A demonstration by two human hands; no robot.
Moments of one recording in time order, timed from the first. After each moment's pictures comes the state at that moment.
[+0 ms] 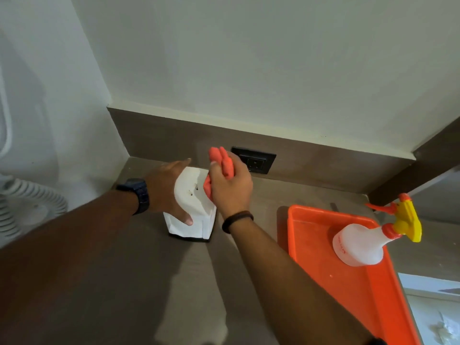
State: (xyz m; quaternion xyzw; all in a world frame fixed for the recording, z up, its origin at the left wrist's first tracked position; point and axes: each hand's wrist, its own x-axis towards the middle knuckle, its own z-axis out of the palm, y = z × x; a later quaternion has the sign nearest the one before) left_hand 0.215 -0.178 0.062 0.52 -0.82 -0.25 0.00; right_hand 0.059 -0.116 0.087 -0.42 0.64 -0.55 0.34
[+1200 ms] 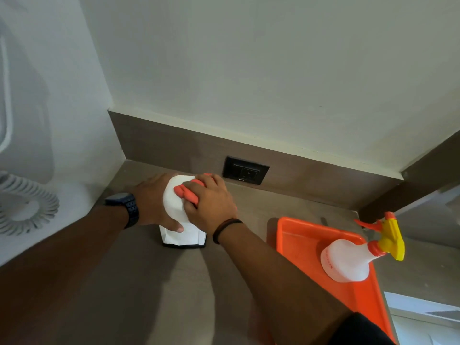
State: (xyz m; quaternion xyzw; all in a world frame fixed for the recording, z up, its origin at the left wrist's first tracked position) left_hand 0.217 -0.162 0.049 0.45 -0.83 -0.30 0.15; right_hand 0.043 -0.121 0.059 -0.77 0.58 -0.21 0.15
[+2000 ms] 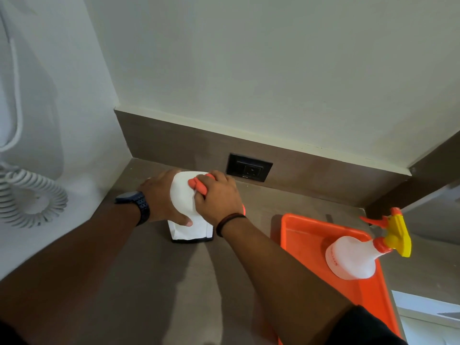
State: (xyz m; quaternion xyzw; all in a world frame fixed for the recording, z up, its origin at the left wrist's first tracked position) left_hand 0.207 -0.155 0.051 0.58 -0.77 -0.25 0.09; right_hand 0.039 -0.122 0.057 -0.73 0.62 -0.20 0.18
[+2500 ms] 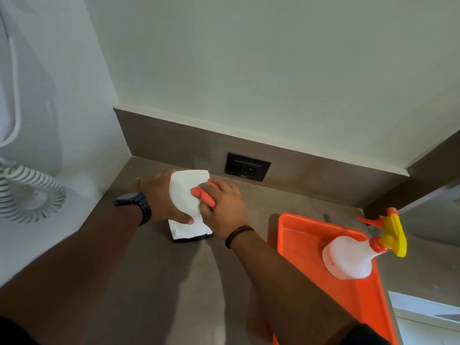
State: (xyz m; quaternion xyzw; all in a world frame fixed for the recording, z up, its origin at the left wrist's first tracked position) left_hand 0.199 -0.147 0.045 0.65 -0.73 -0.18 0.07; right_hand 0.017 -0.104 0.039 -0.75 0.56 -0.31 0.17
